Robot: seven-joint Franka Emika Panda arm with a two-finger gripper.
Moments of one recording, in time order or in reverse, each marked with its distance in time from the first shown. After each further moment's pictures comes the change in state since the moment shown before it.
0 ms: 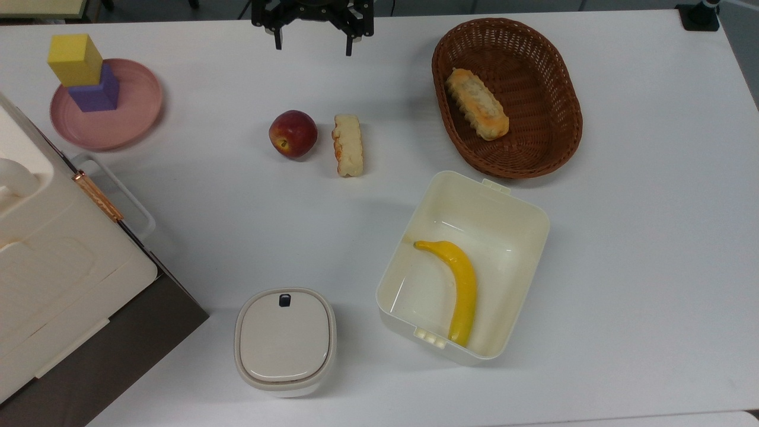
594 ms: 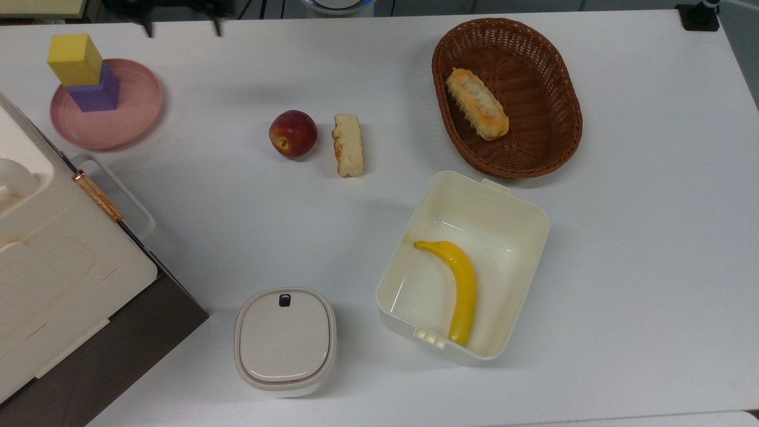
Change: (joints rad) arm -0.348 0.000 -0.016 -0.033 -0.003 0.002 -0.468
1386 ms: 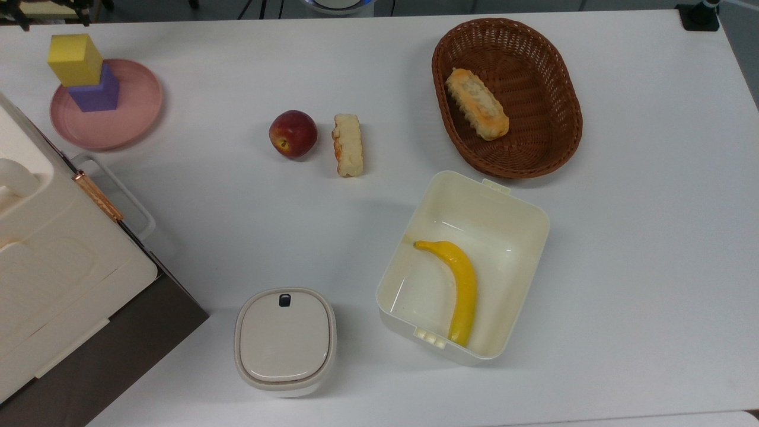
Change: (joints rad) arm -0.368 0.120 -0.092 -0.116 -0.002 0.312 -0.517
